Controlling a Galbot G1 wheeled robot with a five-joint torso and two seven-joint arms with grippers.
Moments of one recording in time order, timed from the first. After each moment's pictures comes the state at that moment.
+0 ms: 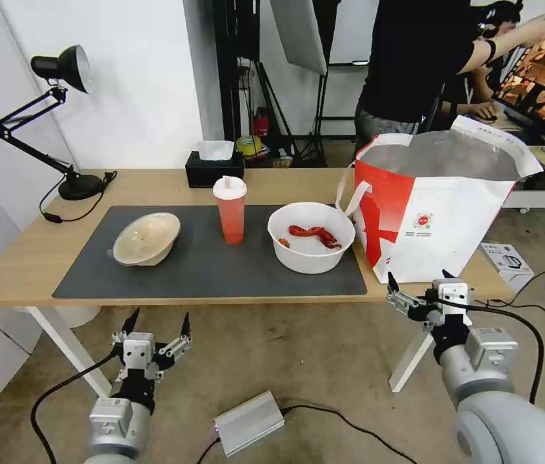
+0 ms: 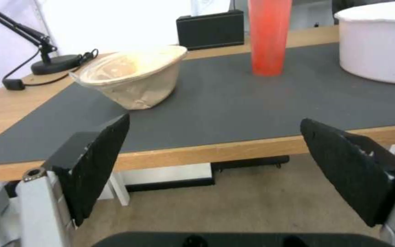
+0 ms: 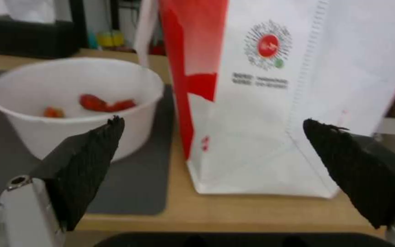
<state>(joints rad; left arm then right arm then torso) 1.78 -1.42 -0.55 -2.27 -0.01 0.07 -0.08 -1.52 1.28 0.58 2.41 0.21 -0.51 0.17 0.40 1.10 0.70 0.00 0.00</state>
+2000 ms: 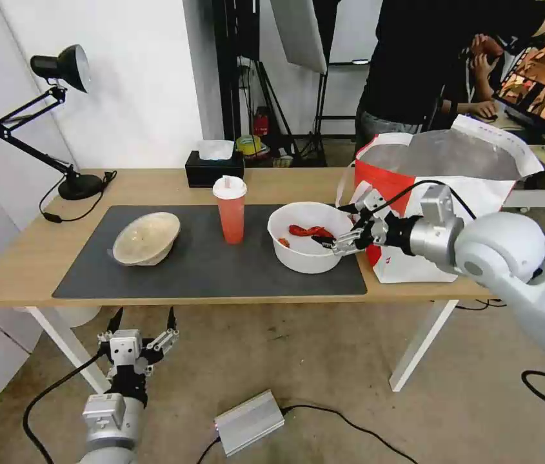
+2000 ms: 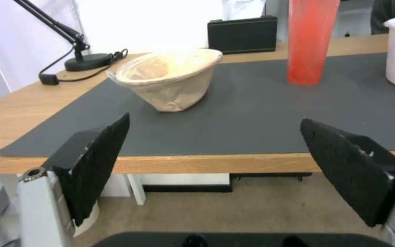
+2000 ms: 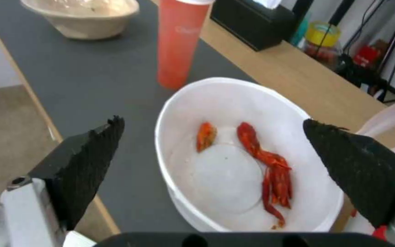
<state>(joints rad) 1.73 -1.50 -0.60 -2.24 0.00 0.06 -0.09 -0.43 0.59 -0.08 1.94 0.83 -0.62 -0.31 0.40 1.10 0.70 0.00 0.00</state>
